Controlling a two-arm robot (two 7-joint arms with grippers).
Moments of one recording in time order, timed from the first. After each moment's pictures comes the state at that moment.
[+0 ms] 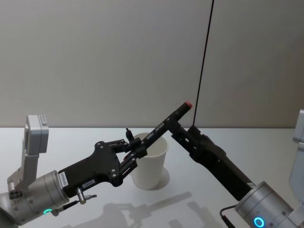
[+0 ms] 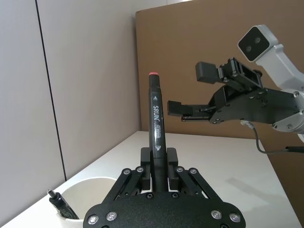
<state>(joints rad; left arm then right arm) -0.48 0.36 0.50 -1.35 -0.69 -0.18 -0.89 -0.06 0.27 -0.19 -2.06 0.94 0.29 0.13</state>
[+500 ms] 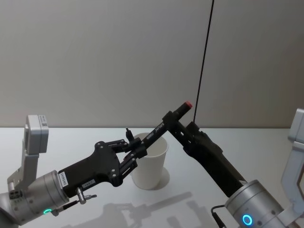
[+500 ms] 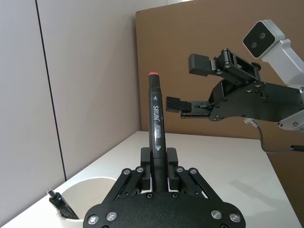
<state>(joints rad) -0.48 0.36 0.50 -1.35 -0.69 -0.18 -0.89 -0.06 0.21 -0.23 -2.09 0.90 0.25 0.02</state>
